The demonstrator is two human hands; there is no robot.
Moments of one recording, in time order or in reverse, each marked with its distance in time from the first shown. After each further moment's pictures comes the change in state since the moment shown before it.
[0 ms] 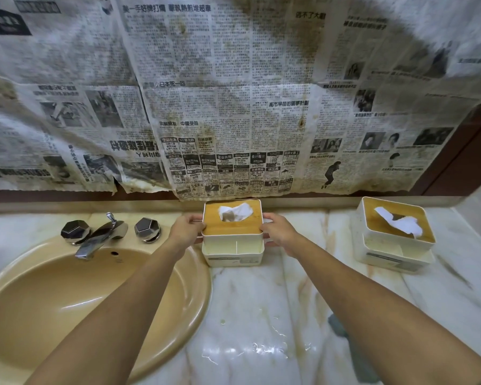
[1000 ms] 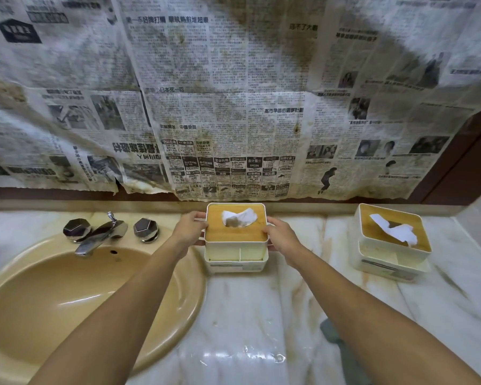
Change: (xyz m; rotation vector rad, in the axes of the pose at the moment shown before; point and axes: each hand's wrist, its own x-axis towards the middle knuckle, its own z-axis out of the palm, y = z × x) left_hand -0.024 0.026 0.018 0.023 0.012 -0.012; right_hand -0.018 0.006 -0.014 0.029 0.053 -0.086
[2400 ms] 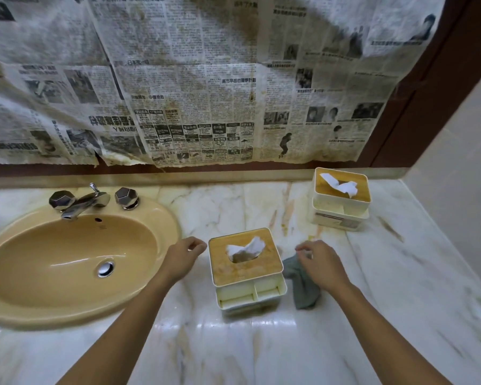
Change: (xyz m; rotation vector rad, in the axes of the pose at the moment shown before) left_hand -0.135 -0.094 0.057 0.347 -0.015 0.193; right_hand -0.152 0.136 -0.134 -0.671 0.242 -0.169
